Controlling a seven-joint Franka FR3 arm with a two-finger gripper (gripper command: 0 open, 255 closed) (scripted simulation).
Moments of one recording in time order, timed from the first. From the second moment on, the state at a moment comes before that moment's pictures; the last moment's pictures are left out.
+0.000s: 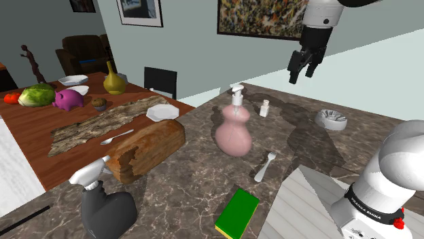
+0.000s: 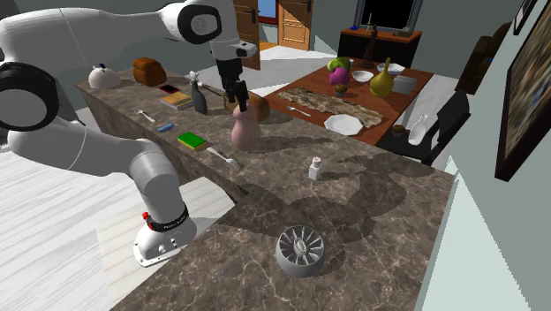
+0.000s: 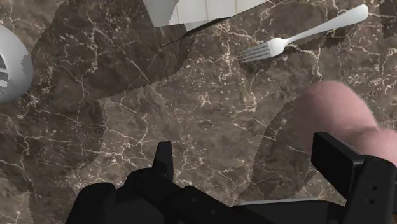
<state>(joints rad) 0.02 -0.79 0.06 -2.36 -0.04 1.63 0.15</state>
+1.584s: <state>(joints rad) -0.01 -0.19 -0.25 -2.35 -0.13 2.28 -0.37</state>
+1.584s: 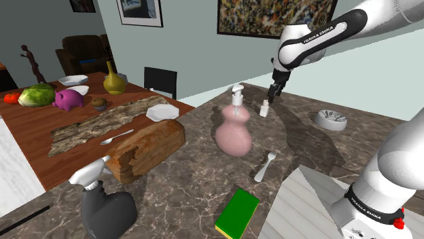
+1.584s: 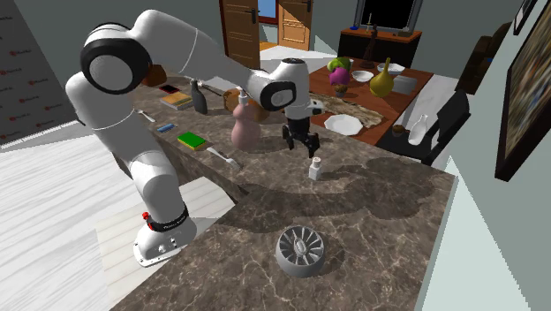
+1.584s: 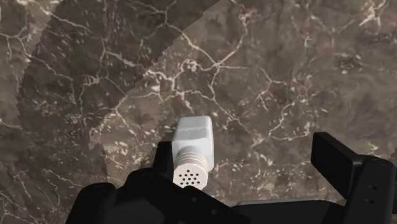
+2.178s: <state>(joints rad) -0.01 0.03 -0.29 -2.27 -0.06 2.44 -0.52</state>
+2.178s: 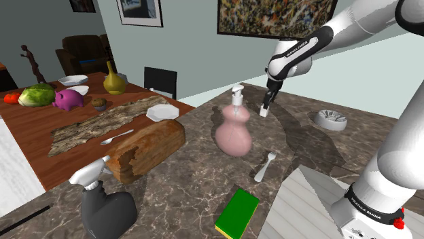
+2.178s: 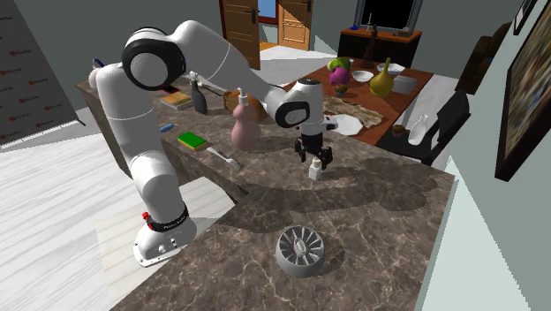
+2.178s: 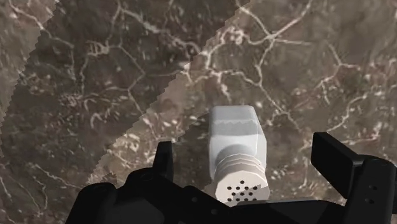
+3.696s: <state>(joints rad) -0.01 0.05 -0.29 -2.27 -0.05 2.46 -0.52</state>
